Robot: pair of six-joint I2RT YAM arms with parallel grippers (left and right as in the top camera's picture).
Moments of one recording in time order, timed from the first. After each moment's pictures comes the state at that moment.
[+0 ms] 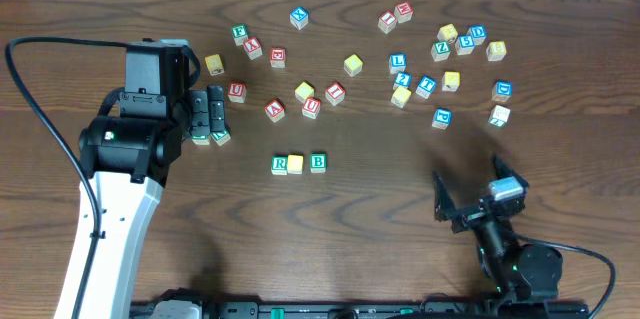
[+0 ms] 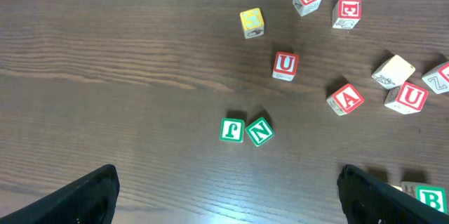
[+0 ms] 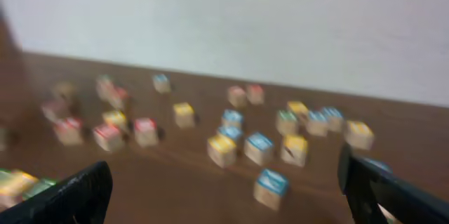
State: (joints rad) left arm -0.11 1.26 1.28 -0.96 -0.21 -0.08; right arm 0.04 0.02 0.01 0.01 -0.28 0.01
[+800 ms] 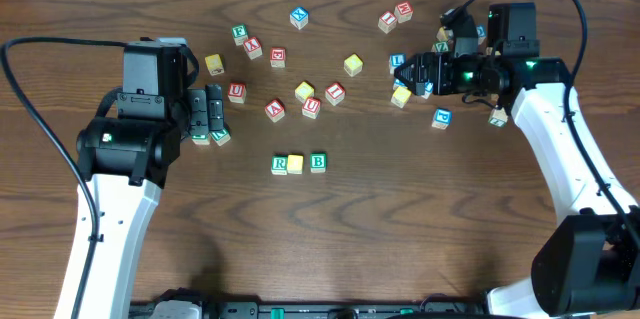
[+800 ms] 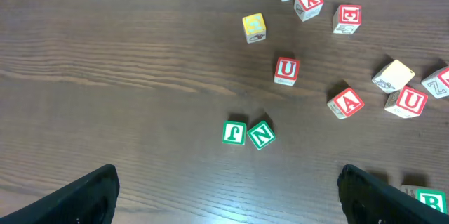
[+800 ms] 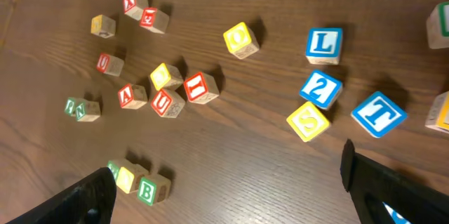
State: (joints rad) left arm -0.11 1.25 1.29 -0.96 -0.21 -0.08; right arm 0.08 1.68 1.37 -0.66 -0.56 0.07
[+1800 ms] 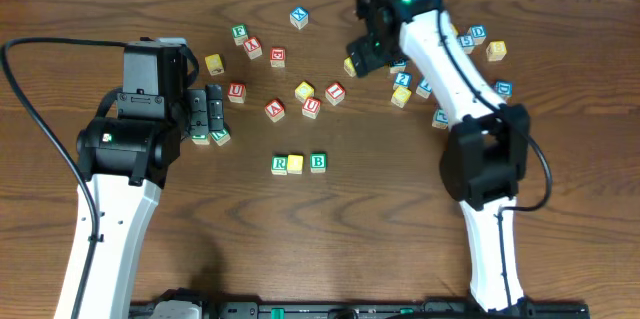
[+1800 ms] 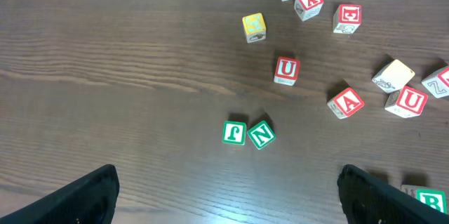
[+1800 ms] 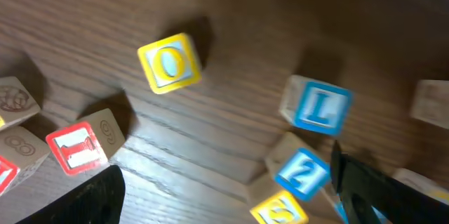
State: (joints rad) left arm -0.11 1.25 1.29 -0.96 -0.21 -0.08; right arm 0.37 2.37 2.21 -1.13 0.03 0.00
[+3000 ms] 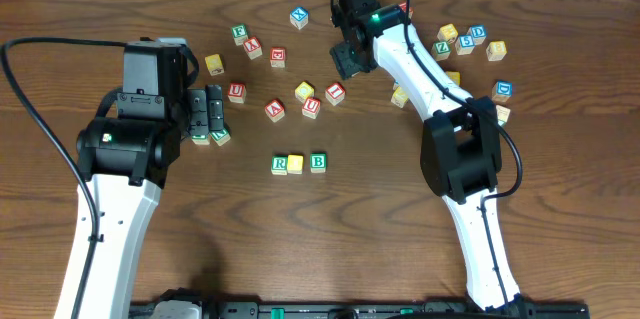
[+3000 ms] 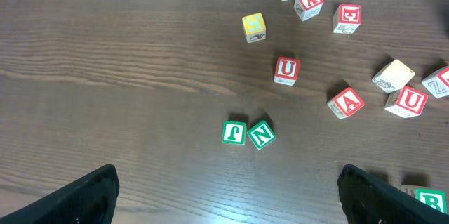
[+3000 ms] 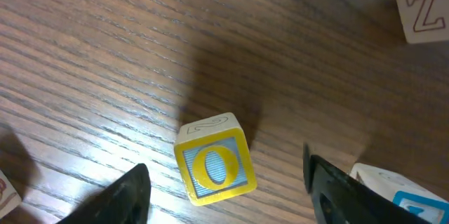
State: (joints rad) left arm -0.11 1.25 1.29 -0.96 -0.21 -0.08; right arm 0.42 2.49 2.21 -0.94 0.07 0.00
